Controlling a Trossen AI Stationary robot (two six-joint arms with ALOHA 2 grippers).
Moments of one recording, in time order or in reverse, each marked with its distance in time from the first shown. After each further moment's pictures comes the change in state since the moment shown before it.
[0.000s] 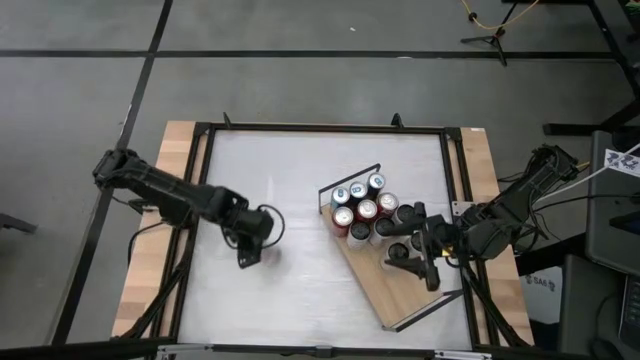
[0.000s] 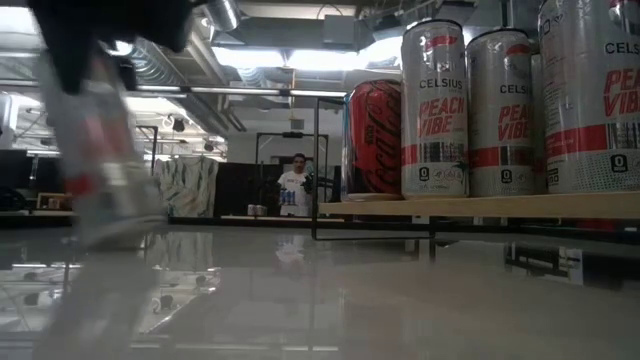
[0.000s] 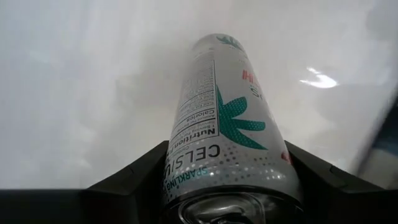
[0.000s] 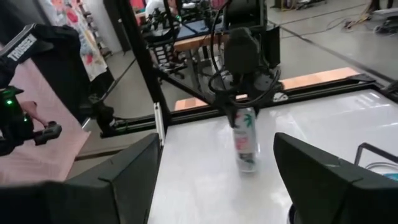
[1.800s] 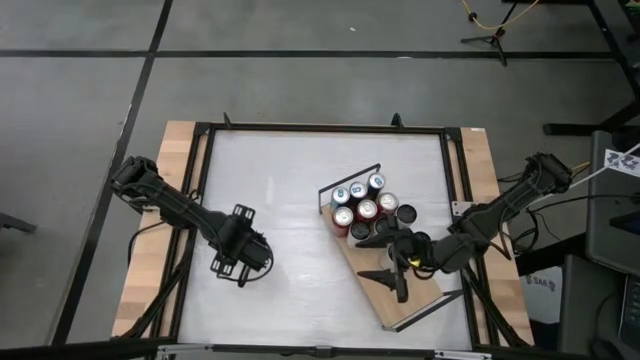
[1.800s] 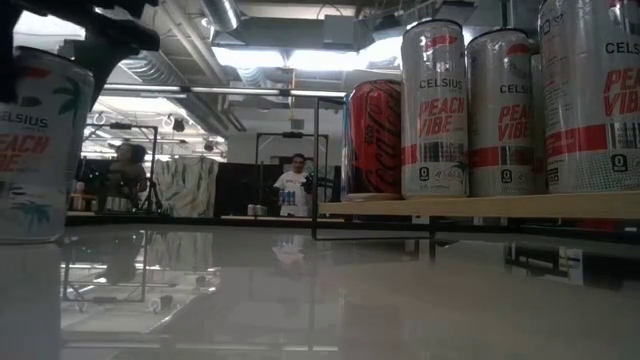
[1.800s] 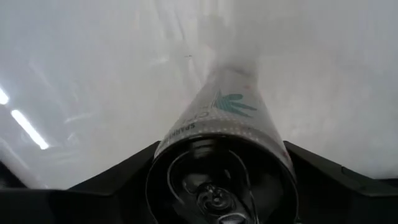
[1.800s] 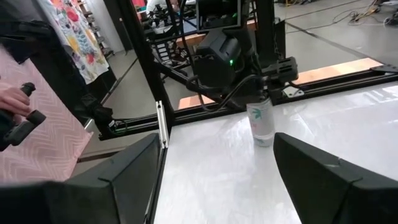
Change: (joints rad) left arm -0.191 0.205 0.217 -0.427 -0.248 0.498; right arm -0.072 0.203 0.000 0.213 -0.073 0.004
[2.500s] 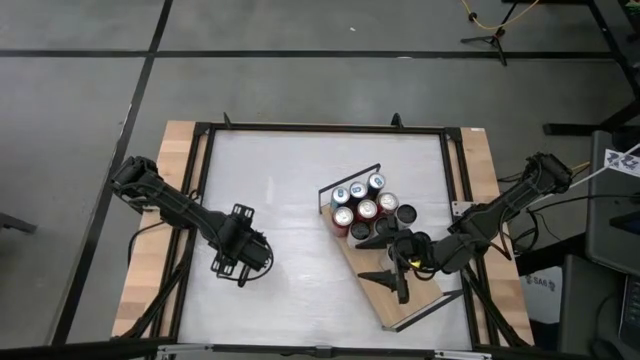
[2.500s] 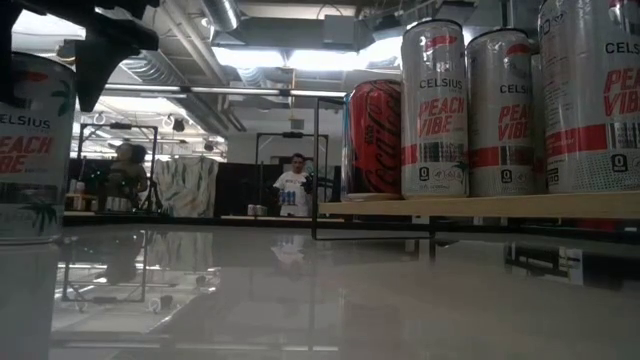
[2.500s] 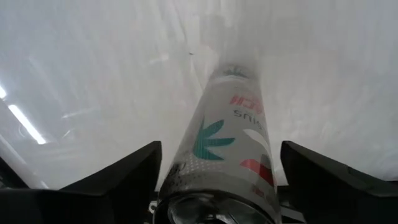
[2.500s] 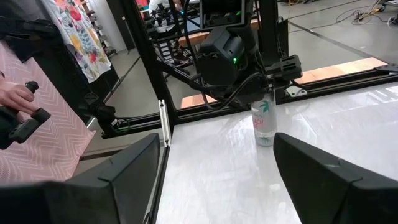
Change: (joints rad) left arm 0.000 -0.002 0.002 0.001 -0.002 -0.031; right arm 0.000 0.000 0.000 0.000 -0.011 0.000
